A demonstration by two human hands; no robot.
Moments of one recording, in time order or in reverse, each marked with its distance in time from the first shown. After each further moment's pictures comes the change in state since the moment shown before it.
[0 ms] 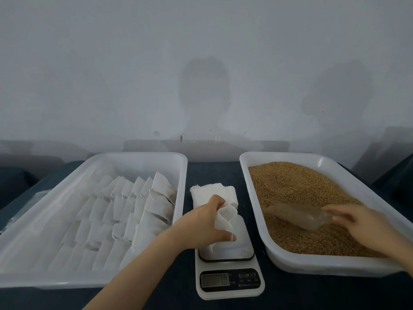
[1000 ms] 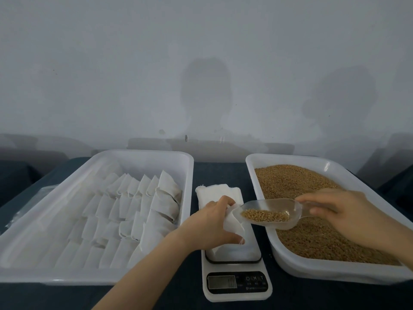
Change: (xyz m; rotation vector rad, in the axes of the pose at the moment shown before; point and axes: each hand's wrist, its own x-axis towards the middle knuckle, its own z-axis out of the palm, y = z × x) left_hand 0.002 -0.004 0.001 0.016 0.015 0.029; right_hand -0.023 -0.103 -0.031 0.018 -0.021 -0.297
